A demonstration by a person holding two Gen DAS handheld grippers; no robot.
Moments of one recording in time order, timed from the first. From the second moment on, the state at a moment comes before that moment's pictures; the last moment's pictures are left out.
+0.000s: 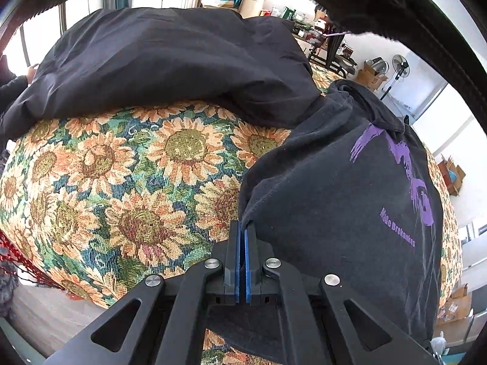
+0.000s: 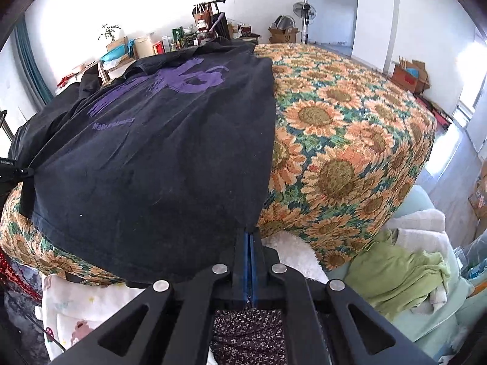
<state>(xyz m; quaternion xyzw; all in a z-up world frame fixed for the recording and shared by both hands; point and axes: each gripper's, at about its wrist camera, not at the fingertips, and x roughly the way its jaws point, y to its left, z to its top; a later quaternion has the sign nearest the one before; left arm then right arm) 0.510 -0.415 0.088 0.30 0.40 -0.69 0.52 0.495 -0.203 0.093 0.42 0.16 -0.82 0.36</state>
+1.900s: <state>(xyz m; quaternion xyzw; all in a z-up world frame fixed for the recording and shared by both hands) 0.518 -0.394 0.104 0.34 0.42 -0.72 0.44 0.454 -0.181 0.142 0.41 0.00 -0.80 0.44</state>
